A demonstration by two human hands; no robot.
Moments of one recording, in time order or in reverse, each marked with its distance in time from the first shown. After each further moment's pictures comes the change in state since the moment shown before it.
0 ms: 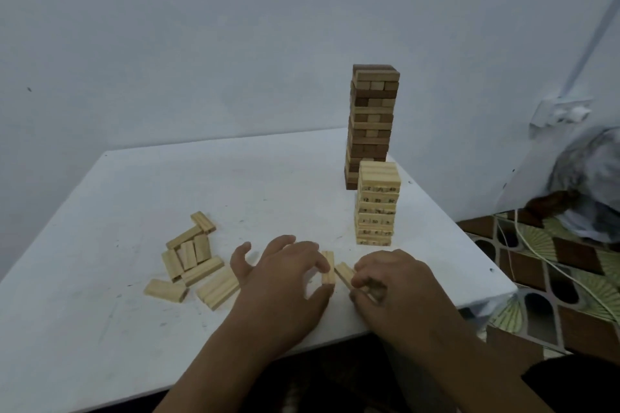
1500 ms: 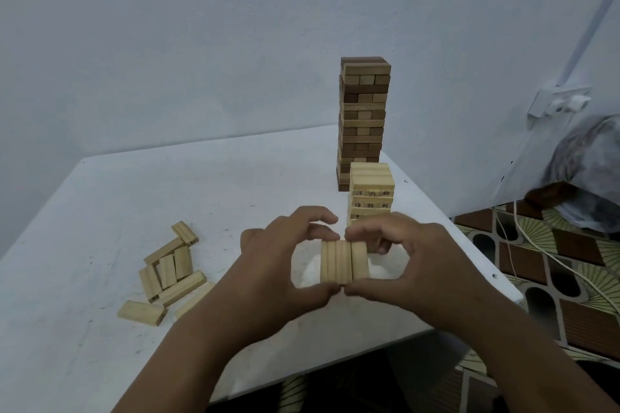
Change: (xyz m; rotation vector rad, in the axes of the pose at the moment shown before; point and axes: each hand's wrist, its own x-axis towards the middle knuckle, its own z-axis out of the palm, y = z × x) left_hand 0.028 0.006 -0.032 -0.289 -0.056 0.226; right_hand 0.030 0.016 -0.045 0.275 0.044 -0.155
